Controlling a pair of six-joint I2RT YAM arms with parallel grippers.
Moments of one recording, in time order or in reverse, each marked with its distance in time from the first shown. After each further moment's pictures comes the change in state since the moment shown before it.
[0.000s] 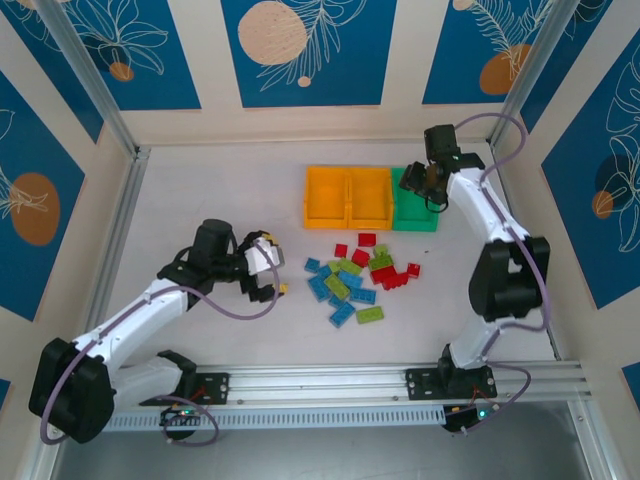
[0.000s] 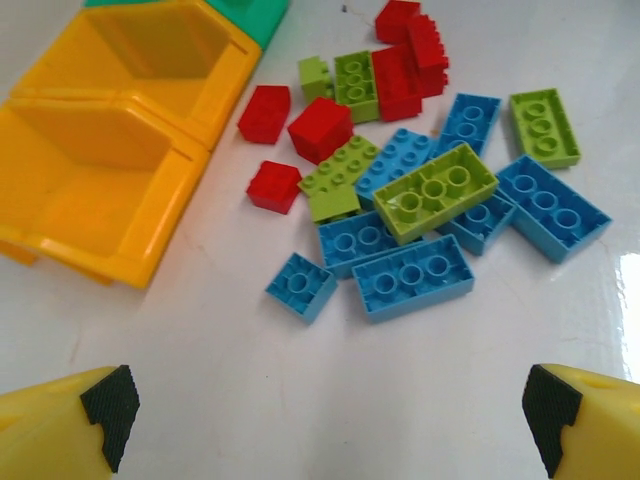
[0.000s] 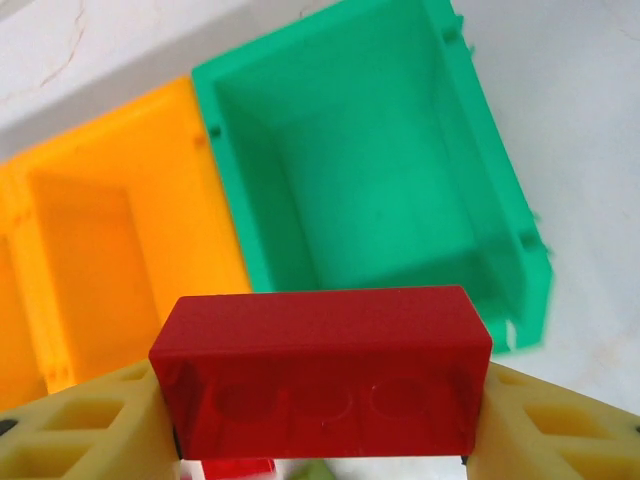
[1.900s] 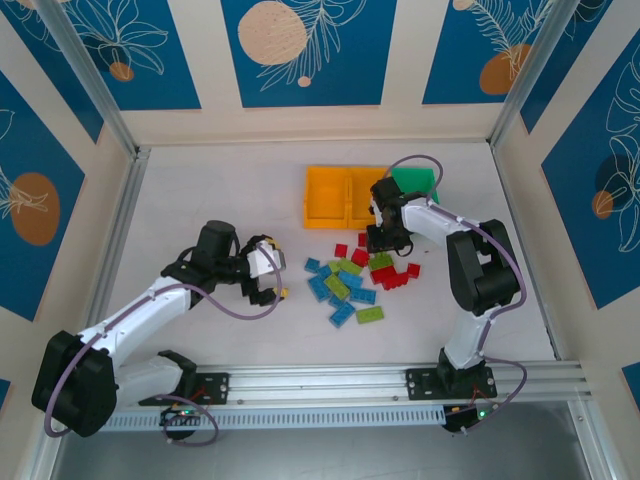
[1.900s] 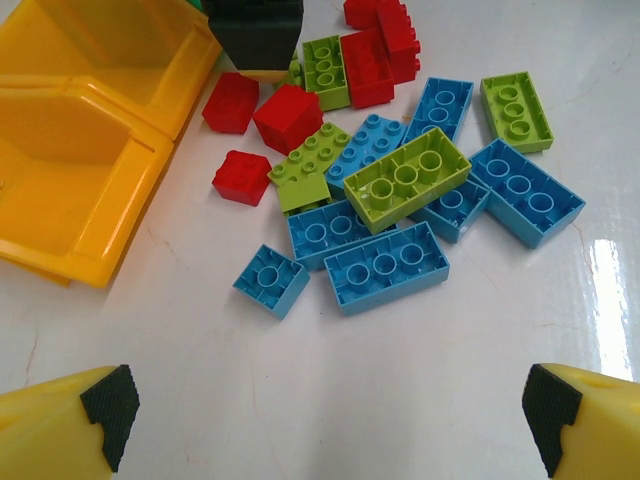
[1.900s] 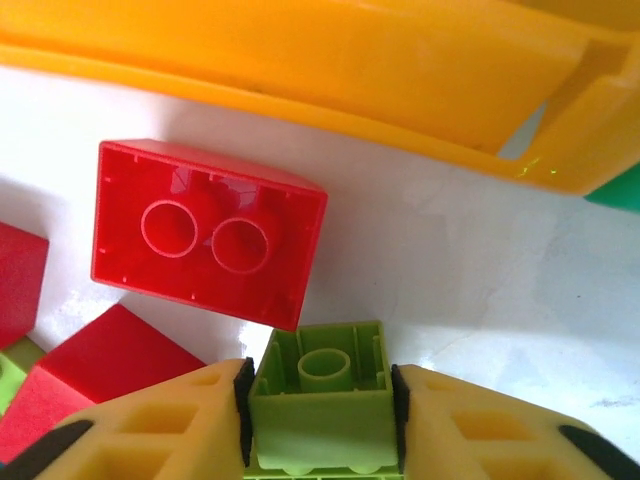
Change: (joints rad) left arm -0.001 0.043 -0.005 -0.013 0.044 0.030; right arm 0.253 0.047 -0.338 0.072 -0.034 -0.342
